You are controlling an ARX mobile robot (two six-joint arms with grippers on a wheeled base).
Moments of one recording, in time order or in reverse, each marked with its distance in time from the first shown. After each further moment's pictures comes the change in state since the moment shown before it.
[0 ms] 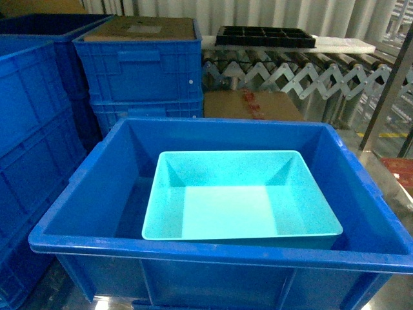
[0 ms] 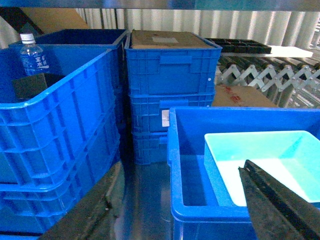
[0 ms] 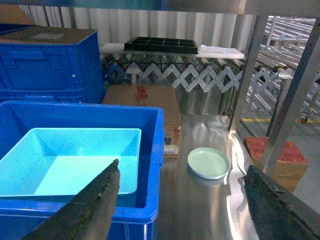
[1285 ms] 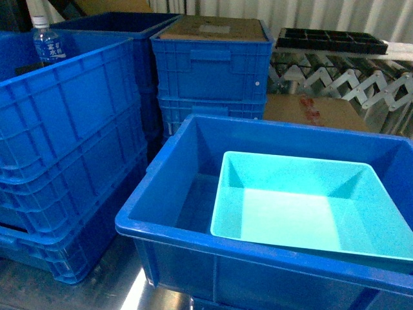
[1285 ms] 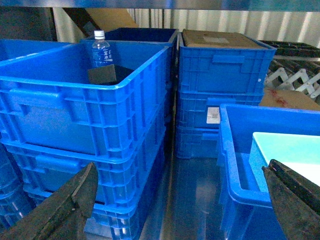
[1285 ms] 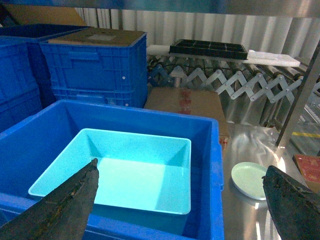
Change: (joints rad) left arm -0.001 0.000 0.000 0.000 0.000 0.000; right arm 0.000 0.000 0.000 0.000 0.000 0.000
